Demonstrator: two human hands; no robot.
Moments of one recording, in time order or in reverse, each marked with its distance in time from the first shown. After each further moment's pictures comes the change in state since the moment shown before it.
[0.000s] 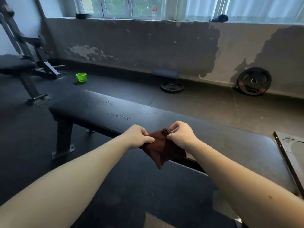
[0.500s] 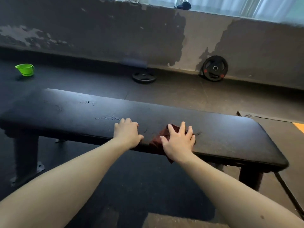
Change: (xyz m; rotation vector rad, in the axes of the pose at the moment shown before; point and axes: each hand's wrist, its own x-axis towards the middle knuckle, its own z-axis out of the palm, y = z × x) left_hand 0.101 -0.075 -0.031 0.699 0.037 0.228; right_hand 0.002 -0.023 0.107 -0.614 0.233 0.274
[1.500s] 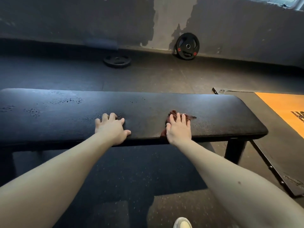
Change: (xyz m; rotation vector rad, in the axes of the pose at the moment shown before) left_hand 0.030 -0.077 -0.006 0.148 -0.176 0.178; right_hand 0.029 -0.011 0.036 -0.150 -0.027 0.139
